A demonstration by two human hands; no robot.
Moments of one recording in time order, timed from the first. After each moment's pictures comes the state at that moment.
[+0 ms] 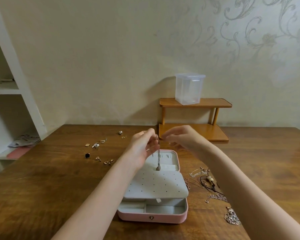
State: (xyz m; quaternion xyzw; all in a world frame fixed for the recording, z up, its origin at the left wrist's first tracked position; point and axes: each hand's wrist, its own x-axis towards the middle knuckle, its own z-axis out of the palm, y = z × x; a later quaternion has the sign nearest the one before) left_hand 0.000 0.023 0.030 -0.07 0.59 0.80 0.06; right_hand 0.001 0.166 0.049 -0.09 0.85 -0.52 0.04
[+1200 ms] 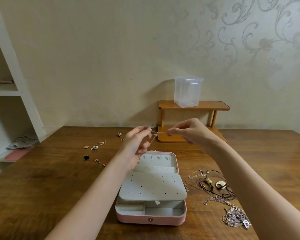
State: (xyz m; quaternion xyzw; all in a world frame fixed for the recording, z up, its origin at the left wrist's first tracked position) left_hand 0.007 0.008 0.039 -0.01 0.60 0.80 0.02; right_hand 0.000 0.182 0.067 -0.10 0.85 -0.52 -0.01
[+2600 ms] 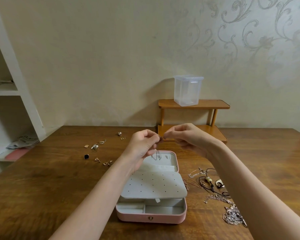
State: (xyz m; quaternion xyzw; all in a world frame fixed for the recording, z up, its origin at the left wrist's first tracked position) left_hand 0.018 0.021 0.040 0.02 0.69 0.72 0.04; right_hand 0.000 0.181 0.058 -0.11 0.81 -0.57 0.11
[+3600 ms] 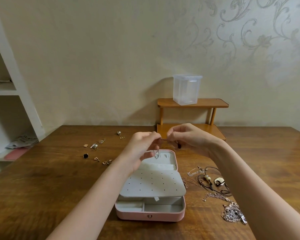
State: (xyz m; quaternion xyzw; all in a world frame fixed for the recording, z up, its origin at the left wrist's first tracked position) left_hand 0.025 0.022 0.043 0.02 0.69 0.72 0.07; right_hand 0.004 0.188 0.058 -0.17 0.78 -0.58 0.15
